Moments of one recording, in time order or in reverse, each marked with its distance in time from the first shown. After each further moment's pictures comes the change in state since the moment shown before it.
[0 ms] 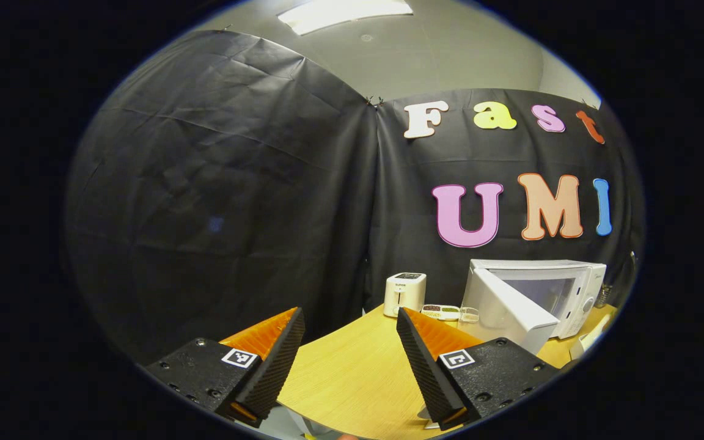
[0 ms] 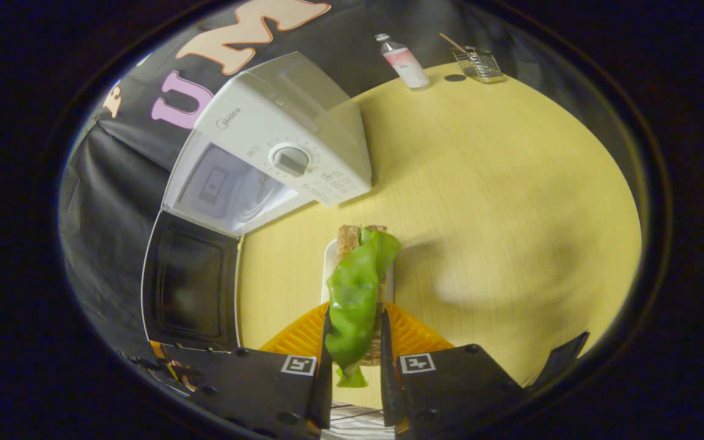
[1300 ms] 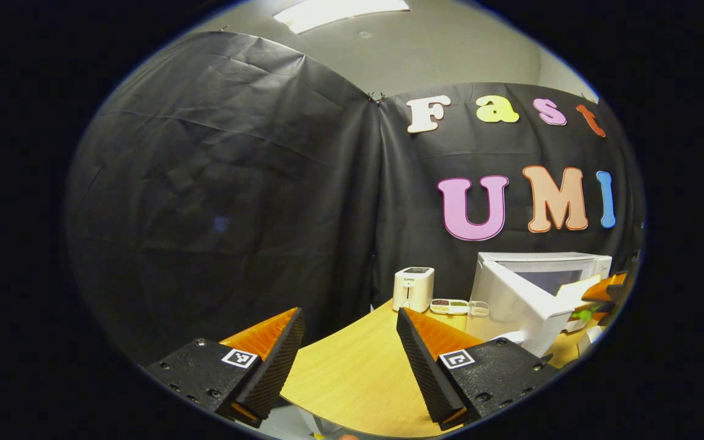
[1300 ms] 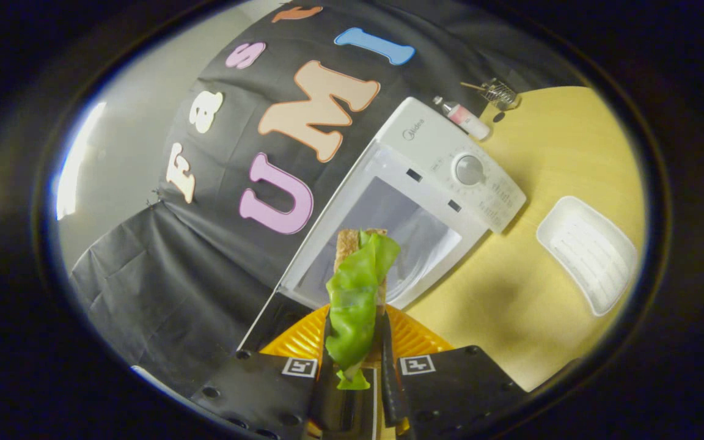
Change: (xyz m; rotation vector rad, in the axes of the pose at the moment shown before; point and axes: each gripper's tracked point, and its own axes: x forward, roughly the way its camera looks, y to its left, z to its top) left arm 0.000 0.019 -0.006 0.021 0.026 0.028; right arm 0.054 0.239 0.021 0.290 -0.701 0.352
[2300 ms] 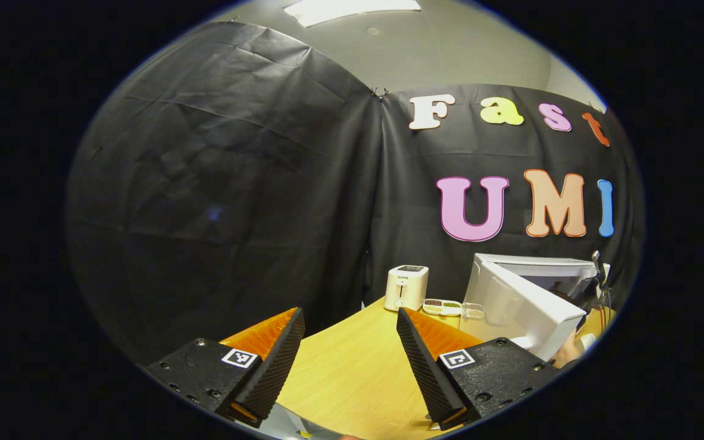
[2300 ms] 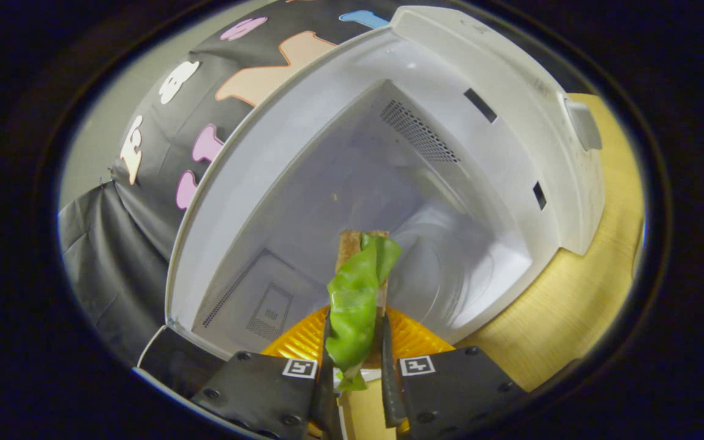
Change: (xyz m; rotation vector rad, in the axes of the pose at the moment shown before) left arm 0.017 -0.006 -0.010 -0.050 0.017 -0.028; right arm 0.176 -0.031 -0.011 -0.119 -0.026 -0.161
